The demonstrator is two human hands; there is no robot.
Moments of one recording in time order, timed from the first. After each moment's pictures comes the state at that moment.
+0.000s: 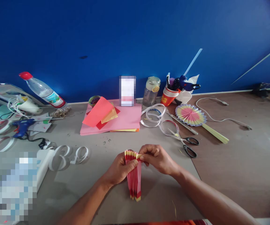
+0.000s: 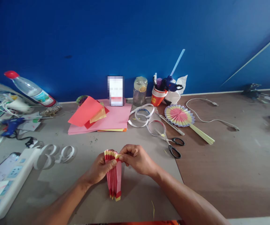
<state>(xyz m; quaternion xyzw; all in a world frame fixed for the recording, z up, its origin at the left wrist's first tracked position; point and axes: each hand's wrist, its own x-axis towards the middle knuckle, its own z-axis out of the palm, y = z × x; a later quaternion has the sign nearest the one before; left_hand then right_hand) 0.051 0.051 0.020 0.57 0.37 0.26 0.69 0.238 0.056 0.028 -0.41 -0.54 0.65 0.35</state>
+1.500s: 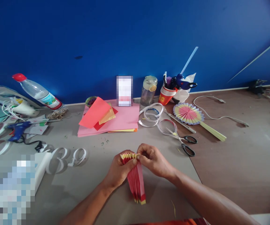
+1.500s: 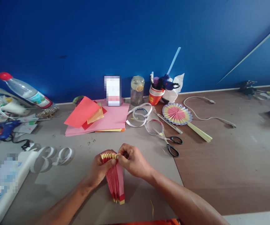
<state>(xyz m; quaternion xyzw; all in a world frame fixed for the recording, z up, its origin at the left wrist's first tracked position) 0.064 0.044 0.020 0.47 0.44 0.35 0.68 0.228 0.052 0.032 -0.49 -0.56 0.58 0.33</state>
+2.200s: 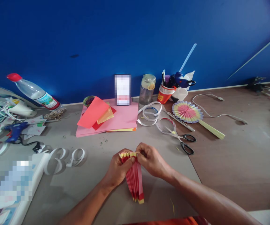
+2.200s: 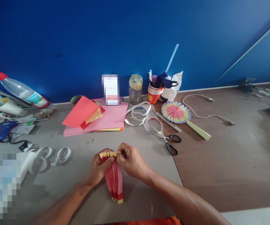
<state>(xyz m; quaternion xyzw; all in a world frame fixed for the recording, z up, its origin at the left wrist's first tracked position) 0.064 0.045 0.021 0.49 0.48 0.33 0.65 0.222 0.050 0.027 -0.56 -0.57 0.51 0.31</state>
